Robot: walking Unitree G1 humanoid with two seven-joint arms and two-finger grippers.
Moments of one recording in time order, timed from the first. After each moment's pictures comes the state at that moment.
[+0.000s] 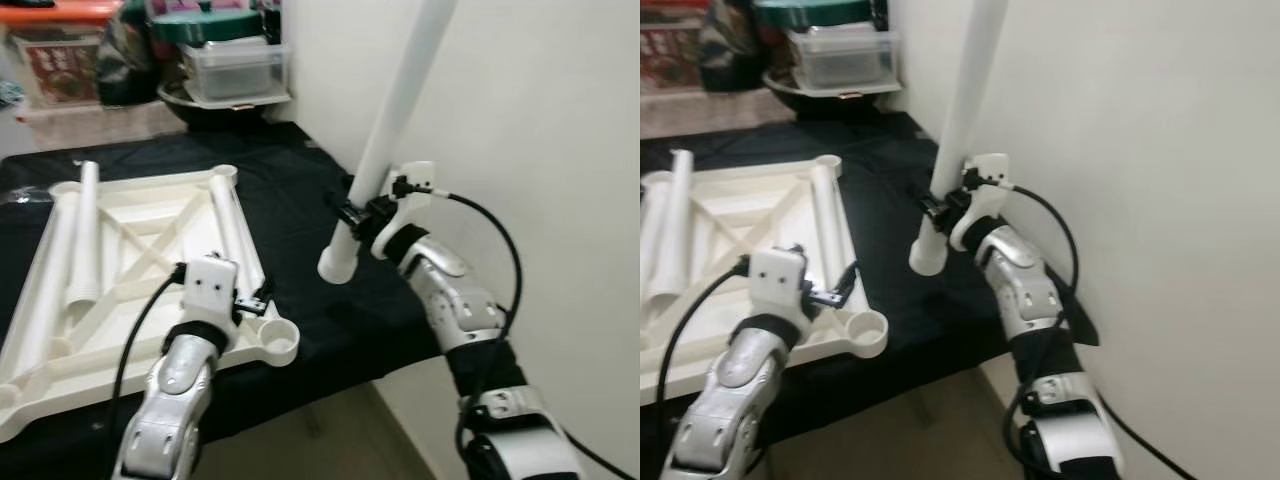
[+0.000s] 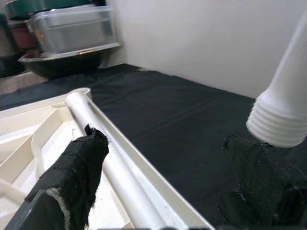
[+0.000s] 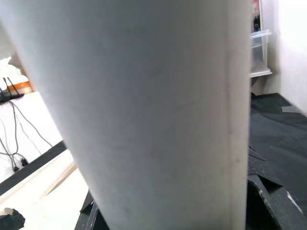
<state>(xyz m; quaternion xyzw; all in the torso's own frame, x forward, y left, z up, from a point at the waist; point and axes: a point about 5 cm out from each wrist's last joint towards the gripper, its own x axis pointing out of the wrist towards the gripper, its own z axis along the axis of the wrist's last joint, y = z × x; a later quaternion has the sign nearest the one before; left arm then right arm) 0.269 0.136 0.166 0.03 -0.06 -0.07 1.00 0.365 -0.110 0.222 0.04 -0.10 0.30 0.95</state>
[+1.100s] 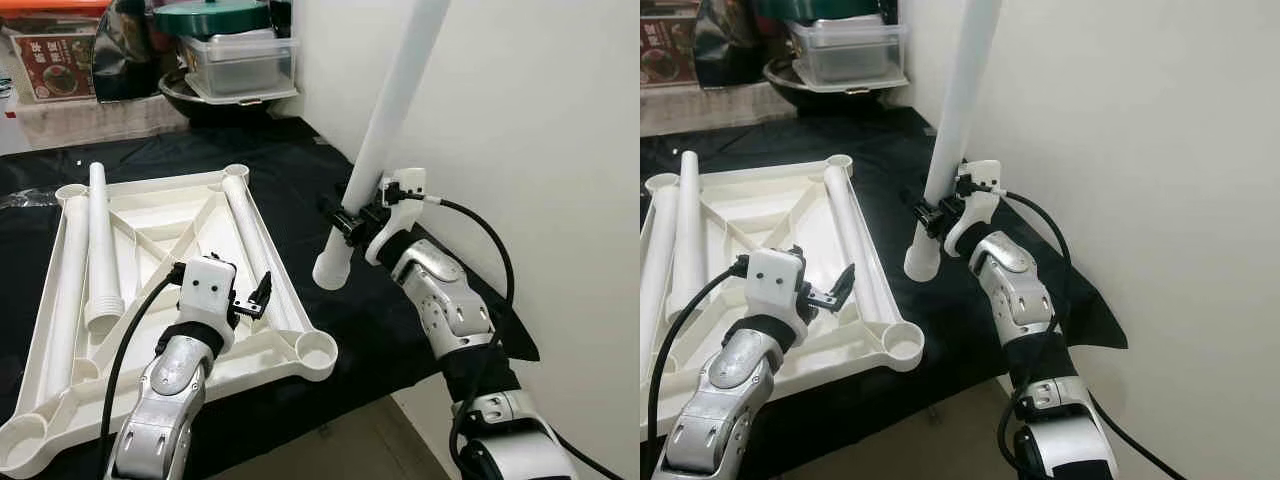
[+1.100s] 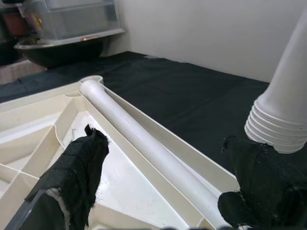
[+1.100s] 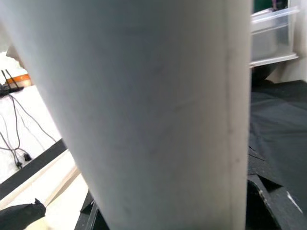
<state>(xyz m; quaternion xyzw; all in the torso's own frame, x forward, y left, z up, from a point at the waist) 0.268 0.138 0.163 0.04 -0.04 -0.08 1.00 0.361 -0.099 0.215 0.05 -0.09 0.33 0.94</state>
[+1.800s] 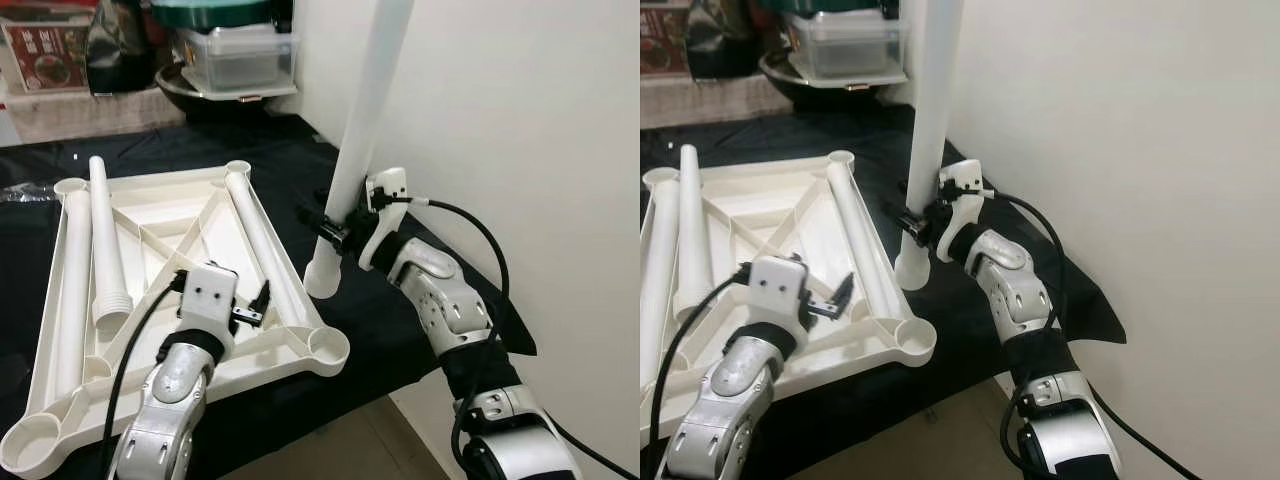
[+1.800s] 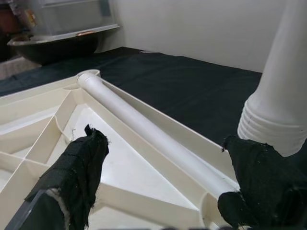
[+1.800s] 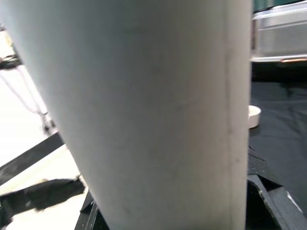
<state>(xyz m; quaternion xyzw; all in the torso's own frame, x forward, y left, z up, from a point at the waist) 0.262 0.131 0.157 0.06 -0.03 -0.08 0.99 0.353 -0.089 0.212 0.01 -0.08 0.42 0.90</state>
